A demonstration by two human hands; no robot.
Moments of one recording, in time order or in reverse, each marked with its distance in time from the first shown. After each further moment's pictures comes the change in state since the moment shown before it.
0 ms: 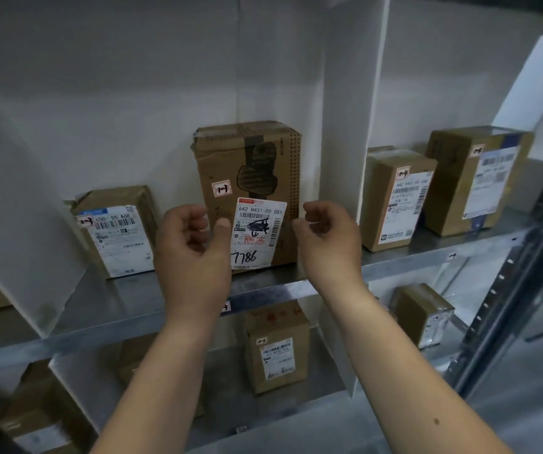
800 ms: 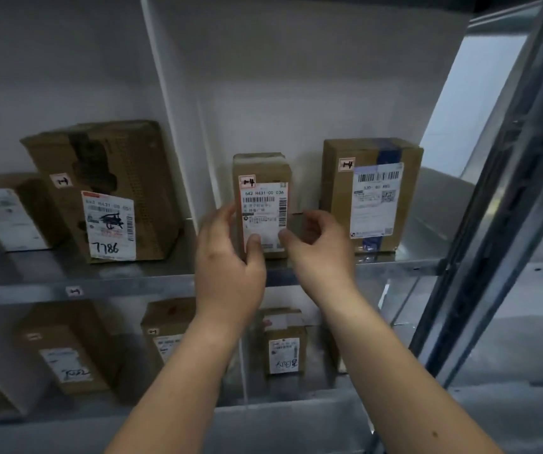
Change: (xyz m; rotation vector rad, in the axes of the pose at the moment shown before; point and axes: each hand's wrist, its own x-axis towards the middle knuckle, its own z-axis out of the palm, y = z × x) left_hand -0.146 0.061 0.243 0.281 -0.081 0.177; right_hand 0.104 0.075 -0.219 0.021 -0.282 0.070
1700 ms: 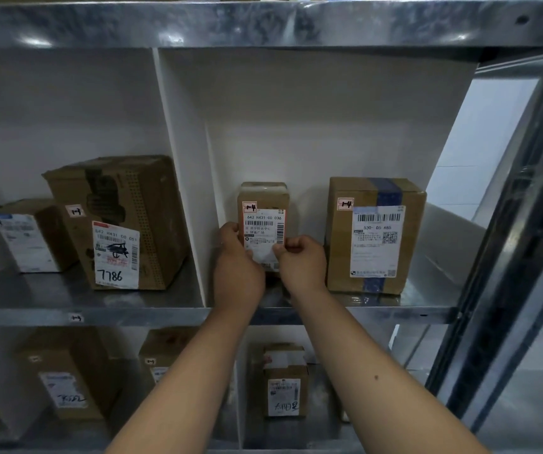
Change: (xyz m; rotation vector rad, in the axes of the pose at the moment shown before) left_hand 0.056 -0.028 0.055 0.121 -0.015 -0.278; right_hand 0.089 0.034 0.053 0.129 0.013 0.081
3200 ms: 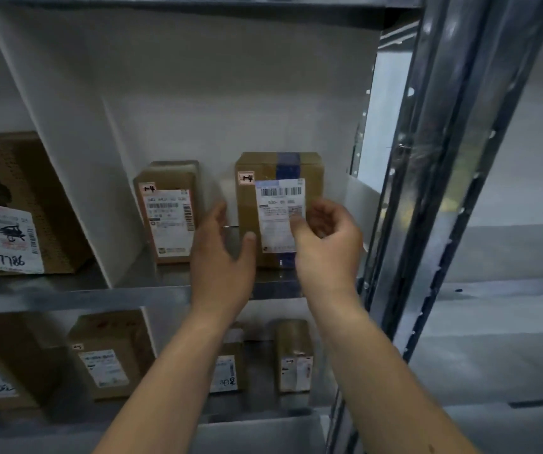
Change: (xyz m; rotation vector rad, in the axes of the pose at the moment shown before) left_hand -0.082 0.069 0.072 -0.185 -0.027 0.085; right_hand -0.041 -0.031 -0.182 0.202 0.143 -0.166
